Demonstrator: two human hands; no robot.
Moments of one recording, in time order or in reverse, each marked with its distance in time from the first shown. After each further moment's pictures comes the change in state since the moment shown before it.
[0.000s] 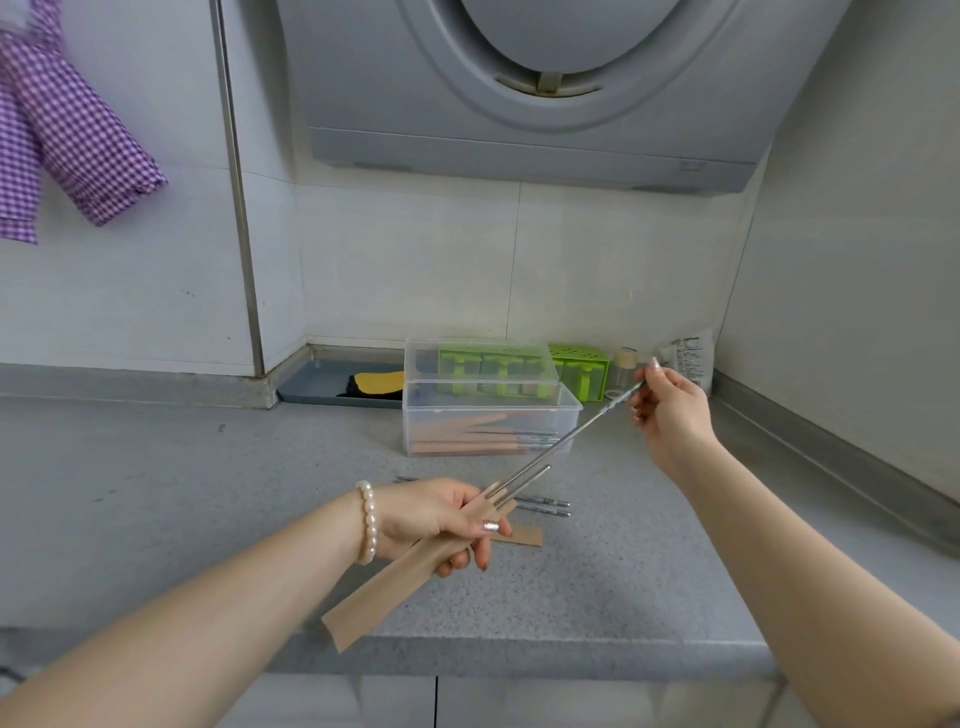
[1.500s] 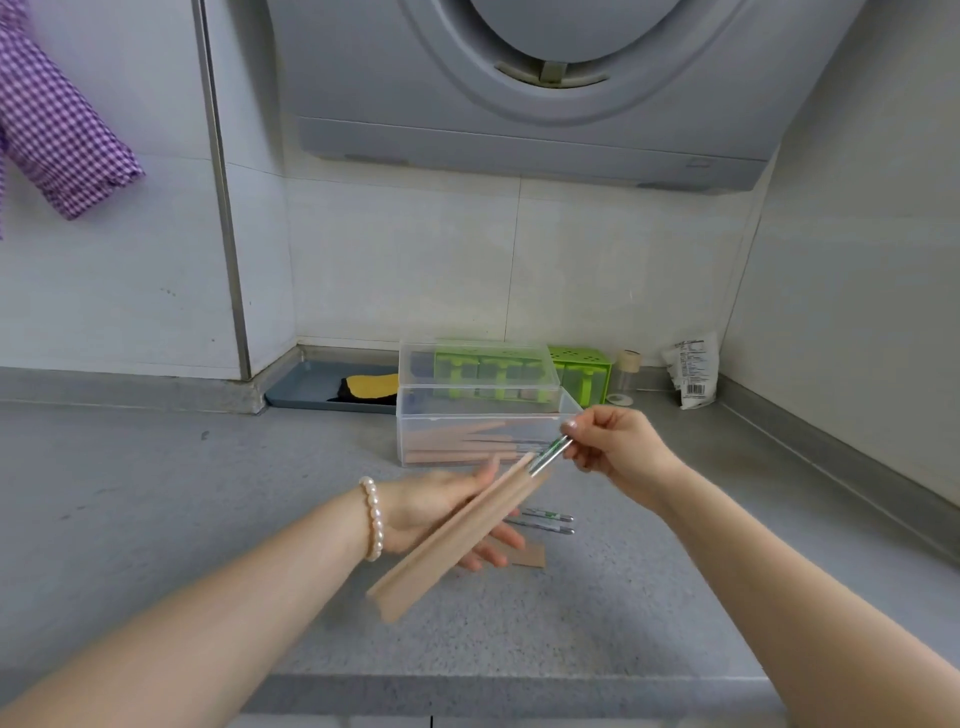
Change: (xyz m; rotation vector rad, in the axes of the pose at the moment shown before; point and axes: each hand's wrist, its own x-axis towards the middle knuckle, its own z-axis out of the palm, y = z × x) left_hand 0.027 0.007 -0.020 -0.207 0.009 -0.031; right_hand -0.009 0.024 0.022 -0.282 -0.471 0.158
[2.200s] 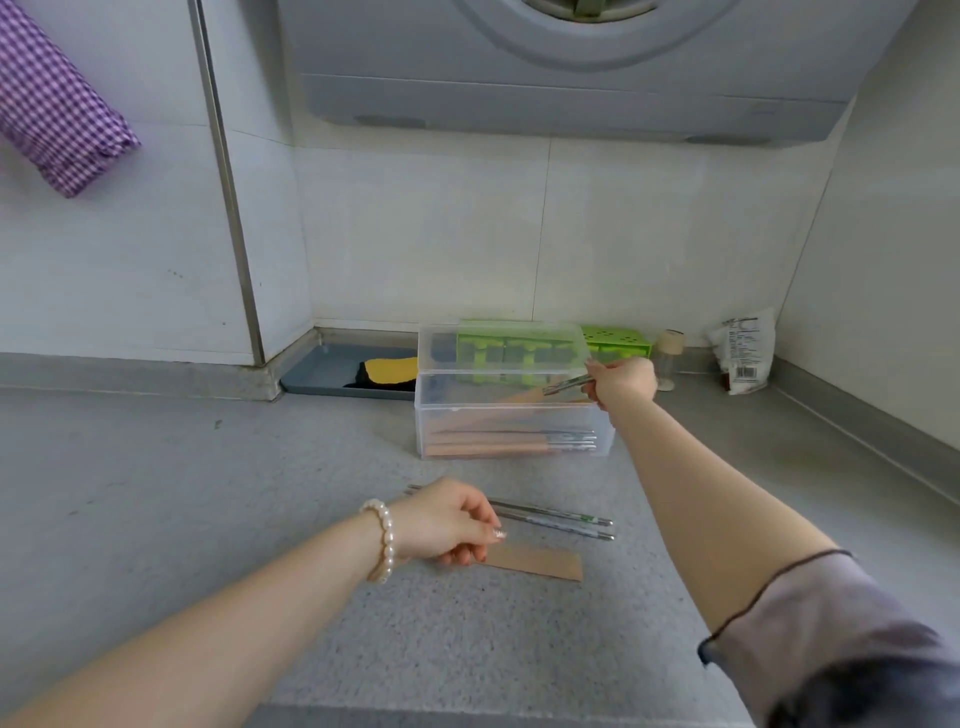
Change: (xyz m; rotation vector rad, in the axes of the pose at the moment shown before) left_hand 0.019 -0.027 -0.020 0.456 0.358 0.030; right_hand 0.139 0.027 0.005 -0.330 0.618 0.168
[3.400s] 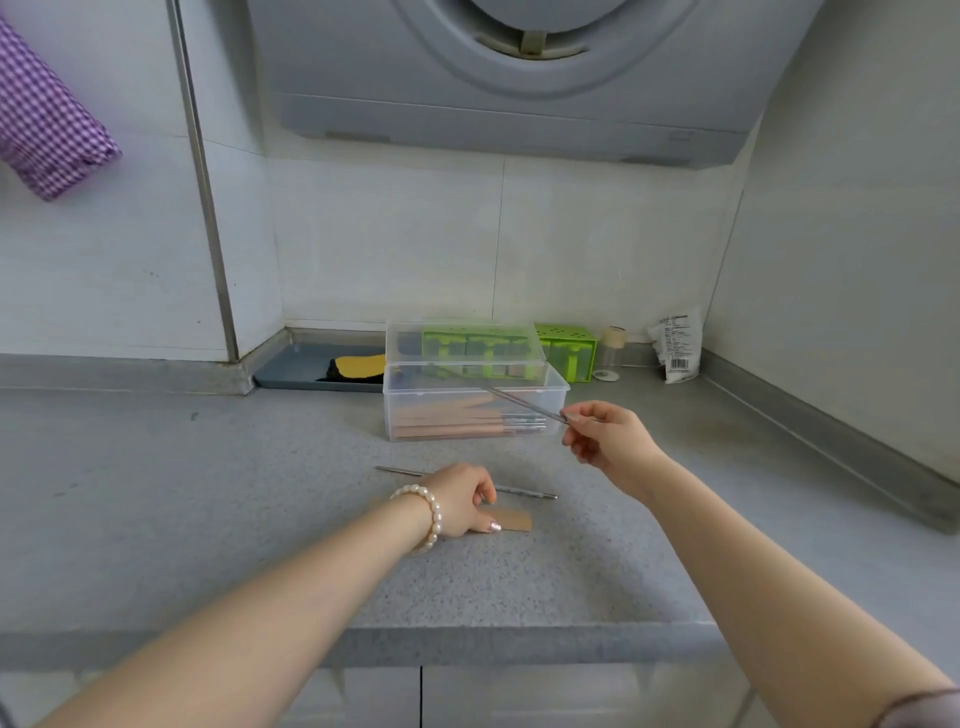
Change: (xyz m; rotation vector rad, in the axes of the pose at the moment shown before) left_hand 0.016 0.015 0.045 0.563 0.144 0.101; right_hand -0.100 0.050 -0.091 0.311 -0.477 -0.043
